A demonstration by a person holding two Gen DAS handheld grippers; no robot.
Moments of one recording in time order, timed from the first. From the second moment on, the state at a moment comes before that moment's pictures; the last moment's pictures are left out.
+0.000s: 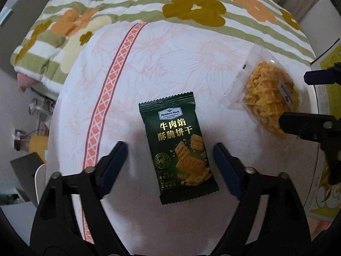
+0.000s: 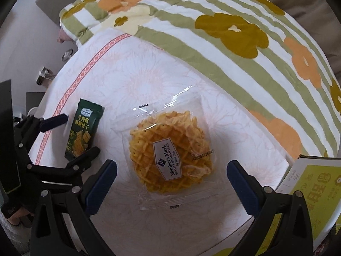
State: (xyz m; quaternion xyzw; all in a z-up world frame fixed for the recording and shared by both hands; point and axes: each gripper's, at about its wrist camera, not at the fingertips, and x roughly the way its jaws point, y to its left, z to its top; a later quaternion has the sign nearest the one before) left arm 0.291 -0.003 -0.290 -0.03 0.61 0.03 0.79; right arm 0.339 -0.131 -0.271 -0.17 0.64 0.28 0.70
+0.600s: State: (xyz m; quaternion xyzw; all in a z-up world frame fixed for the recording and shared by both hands) left arm 0.296 0.020 -0.266 -0.05 0.59 0.01 0.80; right arm 0.344 -0.111 -0.293 -0.20 0.67 0.27 0.66
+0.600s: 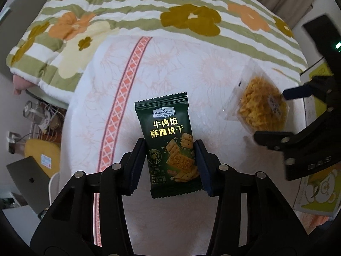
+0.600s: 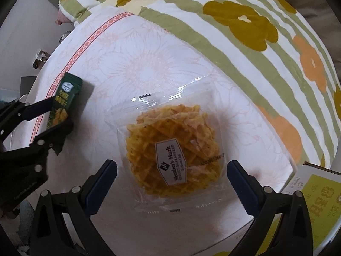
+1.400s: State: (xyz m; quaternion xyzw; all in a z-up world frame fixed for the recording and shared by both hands) left arm 0.291 0.036 -0.204 -0.04 0.54 -0.05 0.84; right arm 0.323 -0.115 -0.247 -0.16 0.60 0.23 0.75
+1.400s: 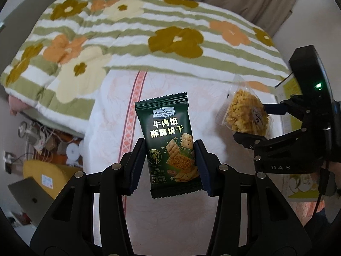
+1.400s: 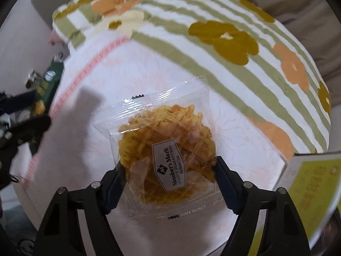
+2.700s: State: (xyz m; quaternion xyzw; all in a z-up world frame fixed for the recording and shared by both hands) left arm 0.326 -0.319 -0.083 0.01 0.48 -0.29 0.83; right arm 0.245 -0.467 -0.086 0.12 0.51 0.07 0.85
